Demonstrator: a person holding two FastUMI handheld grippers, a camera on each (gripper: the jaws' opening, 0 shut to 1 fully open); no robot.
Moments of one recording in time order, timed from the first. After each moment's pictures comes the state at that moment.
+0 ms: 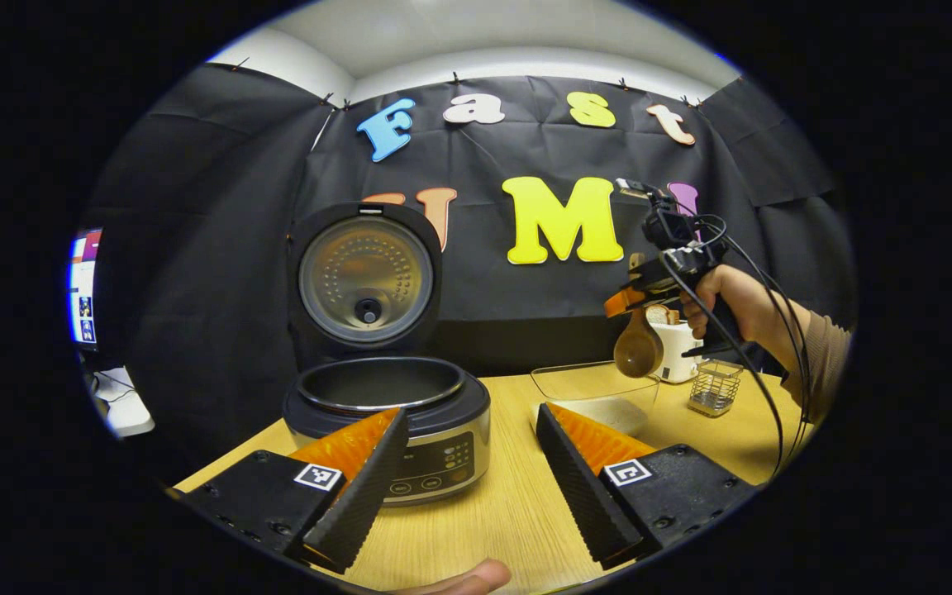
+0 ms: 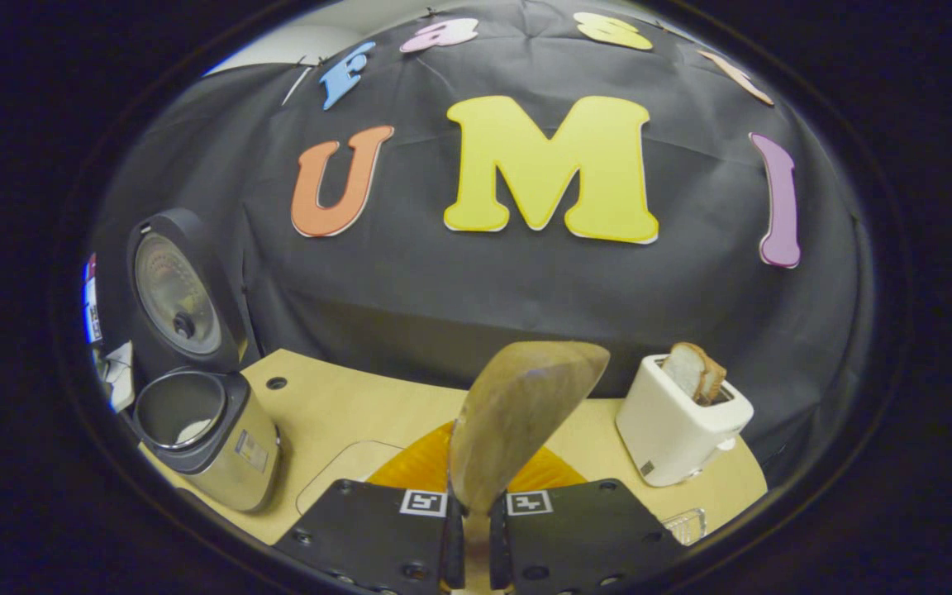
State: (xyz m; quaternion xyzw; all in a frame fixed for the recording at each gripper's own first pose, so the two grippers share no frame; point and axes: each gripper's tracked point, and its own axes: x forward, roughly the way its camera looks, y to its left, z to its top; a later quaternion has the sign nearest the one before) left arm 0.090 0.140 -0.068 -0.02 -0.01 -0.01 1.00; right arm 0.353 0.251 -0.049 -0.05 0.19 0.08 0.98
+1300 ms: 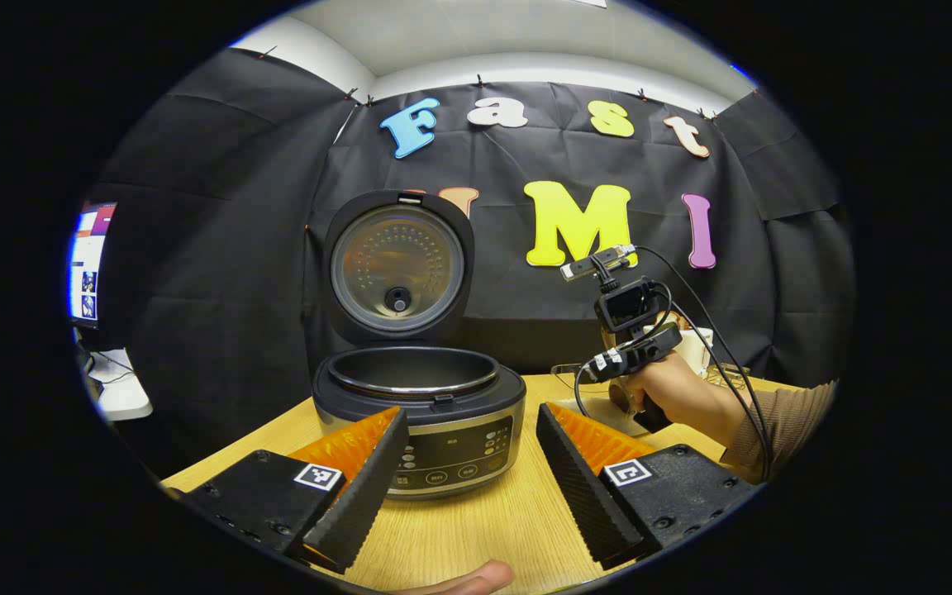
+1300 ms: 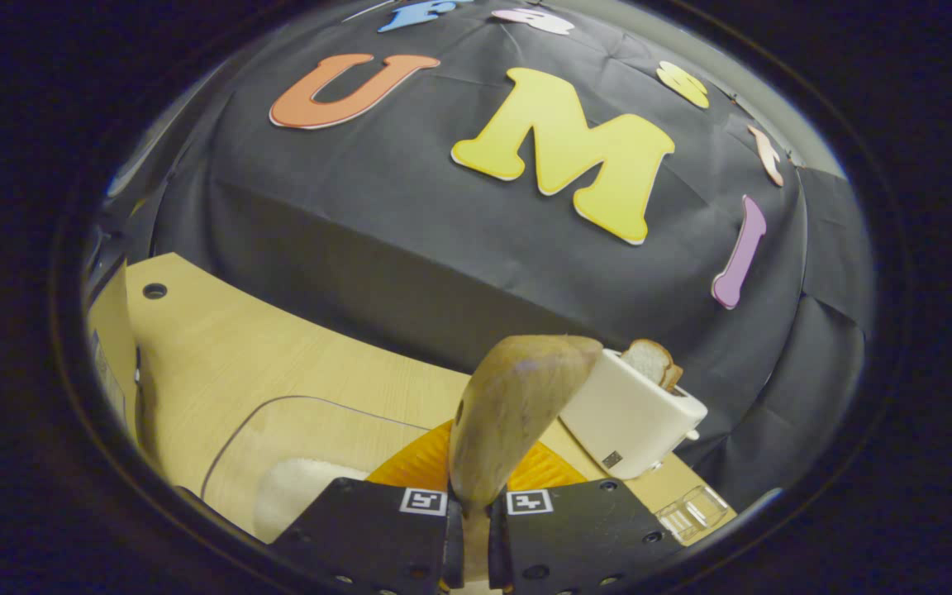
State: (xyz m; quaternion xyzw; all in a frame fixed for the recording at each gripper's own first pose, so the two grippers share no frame) left arm 0.088 0.170 -0.092 -0.05 -0.01 -0.01 1.00; right arm 0.384 0.277 -0.149 -0.17 0.18 -0.10 0.96
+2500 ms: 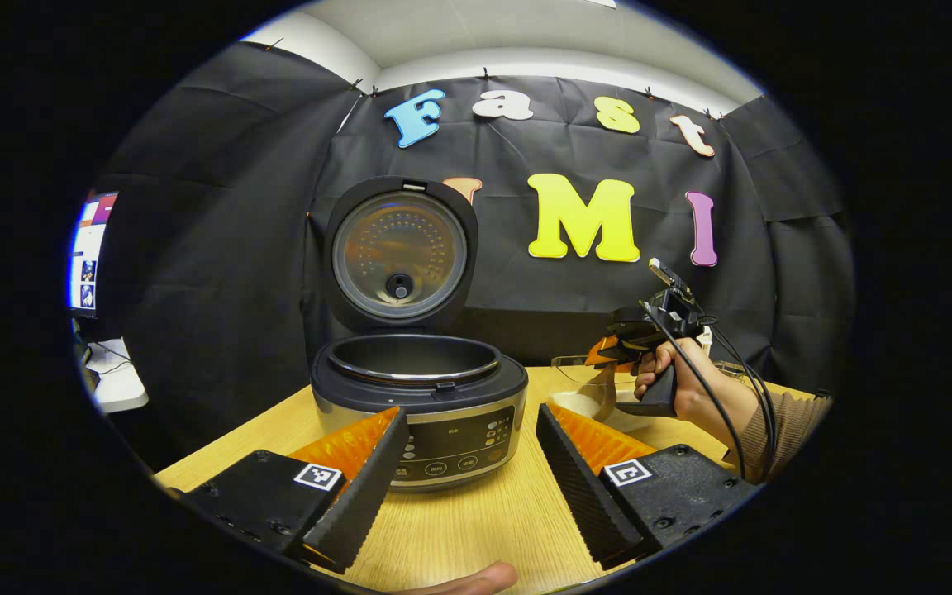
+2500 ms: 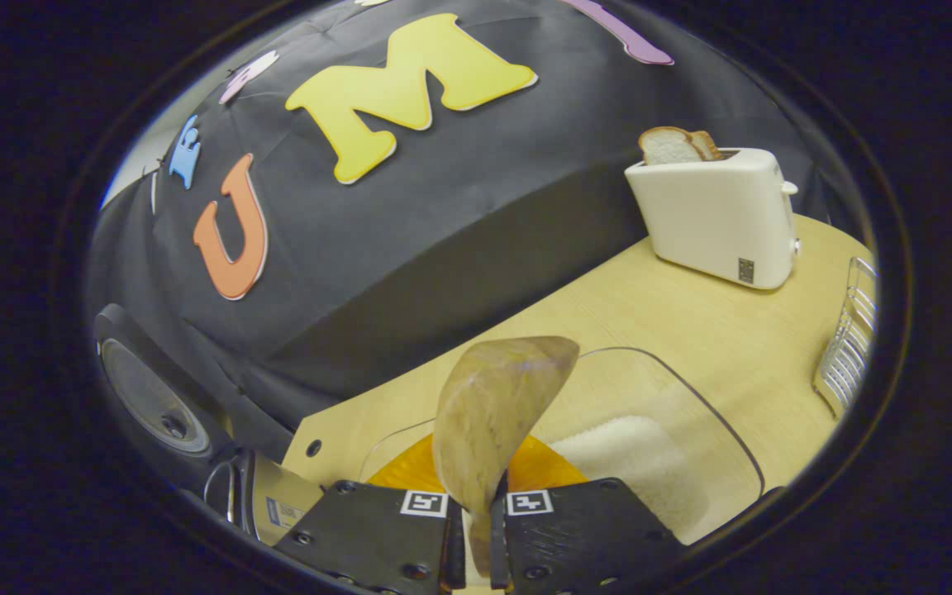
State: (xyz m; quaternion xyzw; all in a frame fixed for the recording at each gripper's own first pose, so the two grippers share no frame) left arm 0.089 0.170 -0.101 -0.06 0.01 -0.01 1.00; right arm 0.375 0.310 -0.161 0.28 0.26 0.05 0.92
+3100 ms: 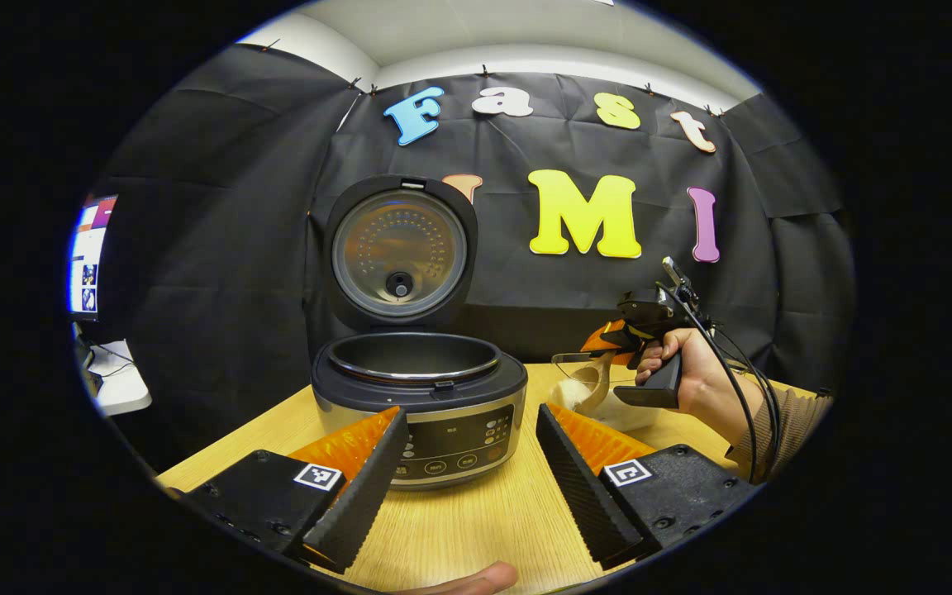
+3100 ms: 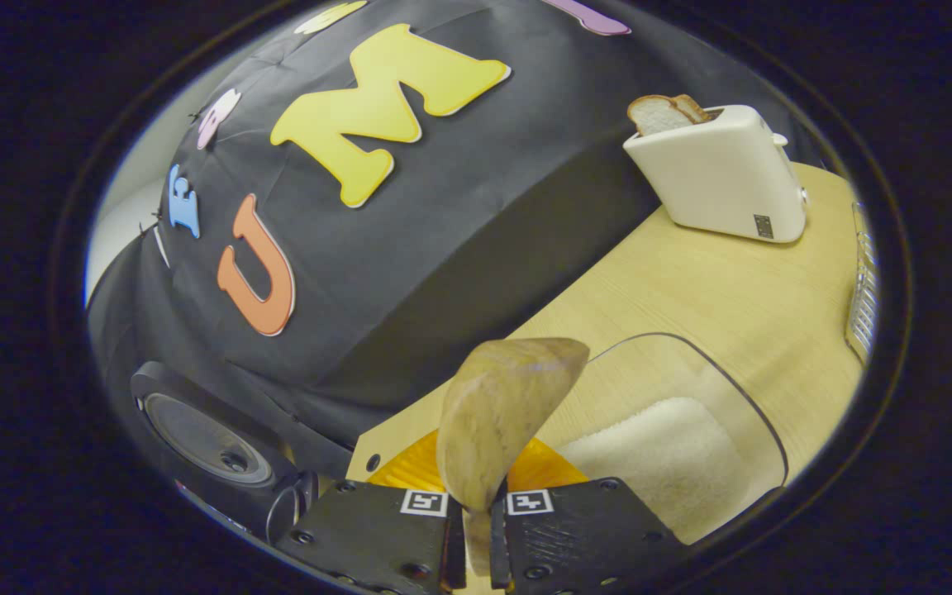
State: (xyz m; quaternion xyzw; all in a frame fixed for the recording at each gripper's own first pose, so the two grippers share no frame) left arm 0.088 0.169 -0.101 -0.06 0.02 -0.01 1.00; right arm 0.371 0.317 -0.142 0.36 0.25 0.07 0.89
